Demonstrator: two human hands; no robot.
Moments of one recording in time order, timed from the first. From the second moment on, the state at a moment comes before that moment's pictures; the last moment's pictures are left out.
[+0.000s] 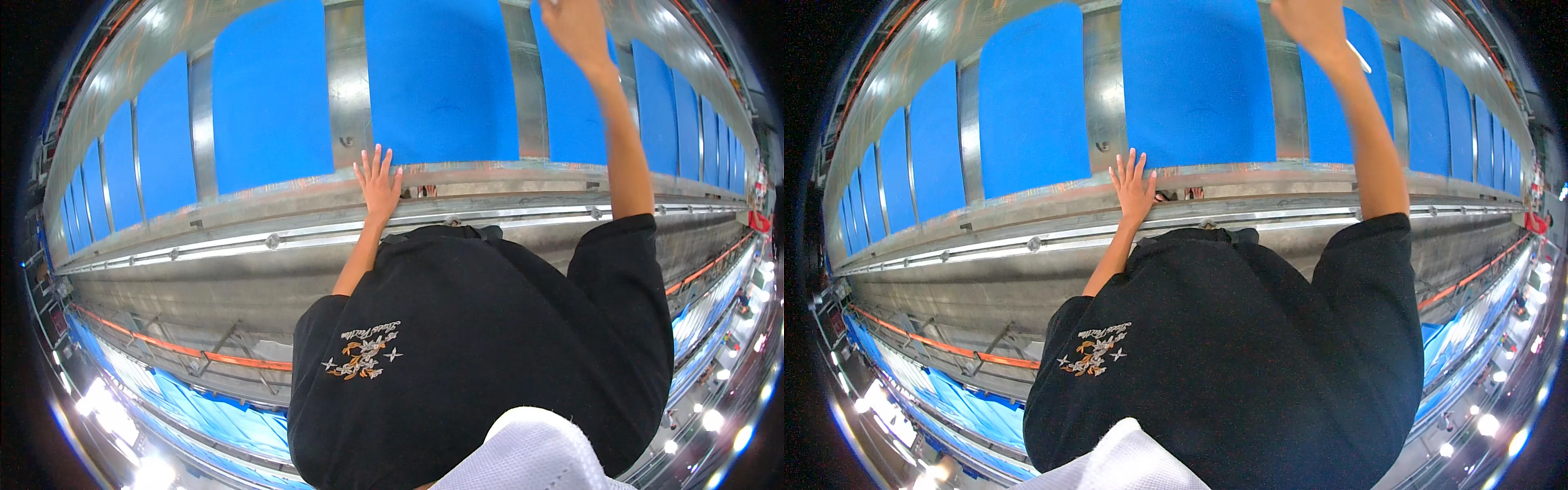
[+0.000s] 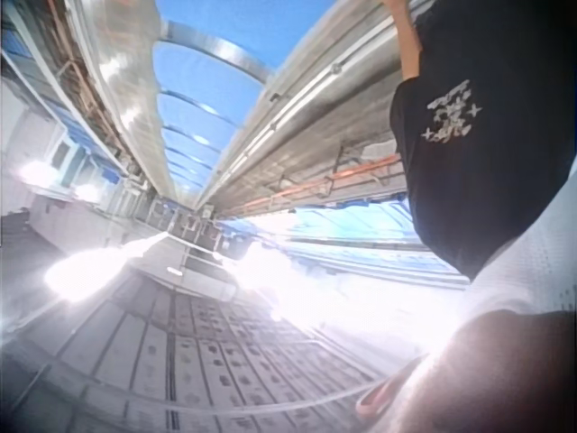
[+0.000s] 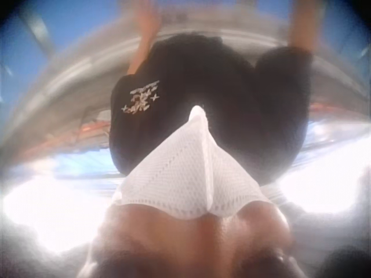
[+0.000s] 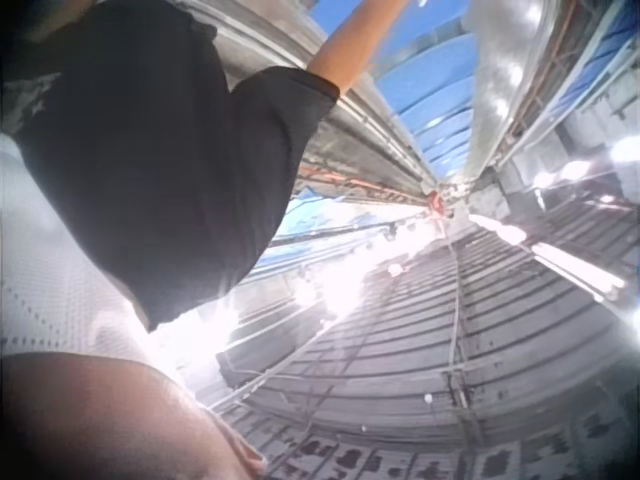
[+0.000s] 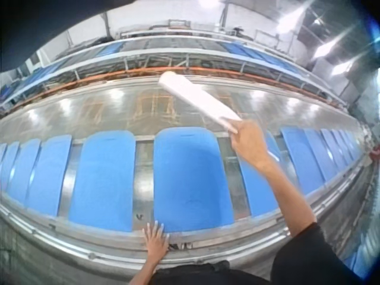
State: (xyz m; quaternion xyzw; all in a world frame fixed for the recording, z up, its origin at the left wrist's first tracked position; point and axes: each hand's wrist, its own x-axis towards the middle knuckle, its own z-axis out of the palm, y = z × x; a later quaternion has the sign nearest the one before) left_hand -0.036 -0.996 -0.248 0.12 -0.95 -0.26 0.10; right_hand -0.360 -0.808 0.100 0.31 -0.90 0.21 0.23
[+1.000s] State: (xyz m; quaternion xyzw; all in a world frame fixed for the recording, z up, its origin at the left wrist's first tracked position) left_hand 0.040 -1.046 -0.213 0.20 -0.94 -0.25 0.13; right_hand -0.335 -0.828 0.118 0.43 -0.84 0.33 0.00
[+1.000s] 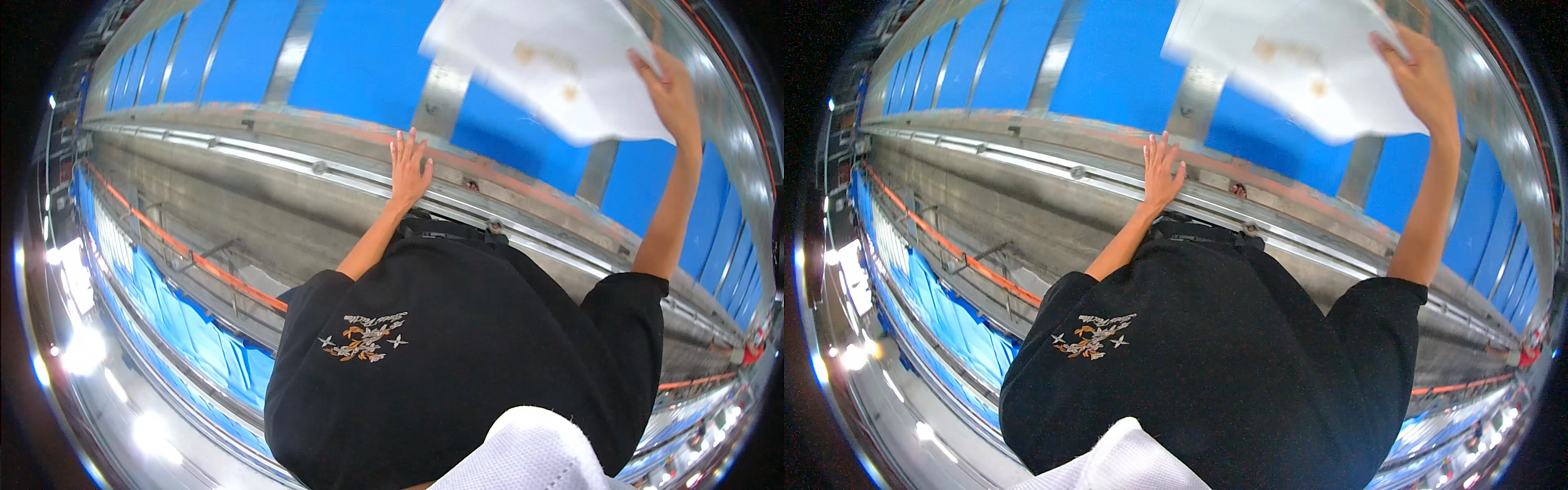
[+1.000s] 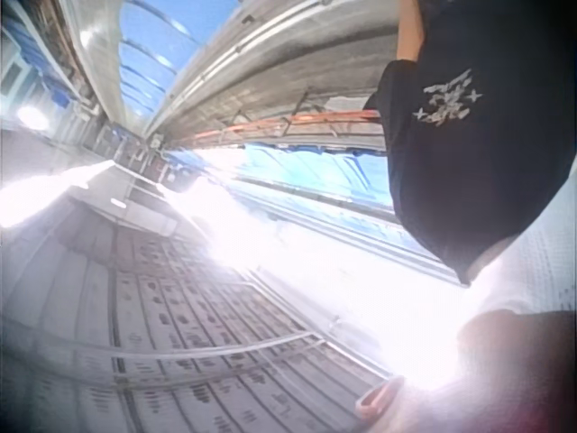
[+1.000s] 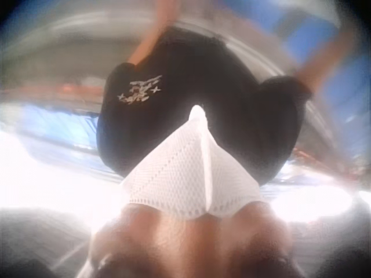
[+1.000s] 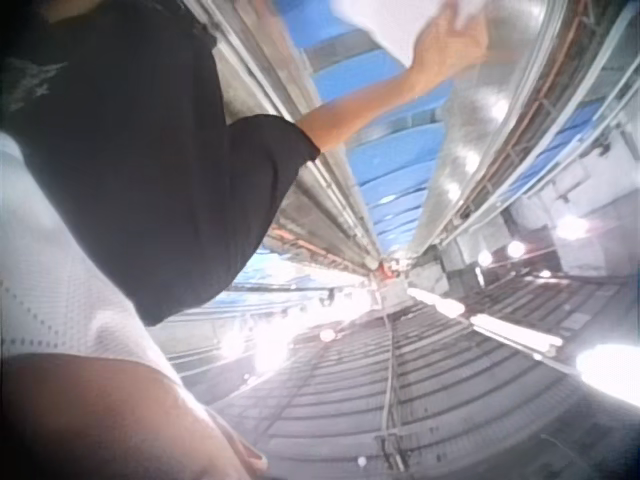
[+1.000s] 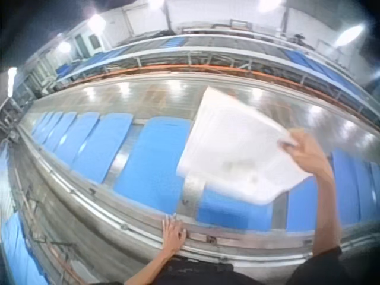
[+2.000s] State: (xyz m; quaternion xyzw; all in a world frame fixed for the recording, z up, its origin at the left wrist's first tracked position) left_hand 0.168 -1.459 -0.253 0.20 -0.95 -0.25 0.04; right_hand -0.158 -1.258 0.068 0.54 -0.81 0.03 -0.20
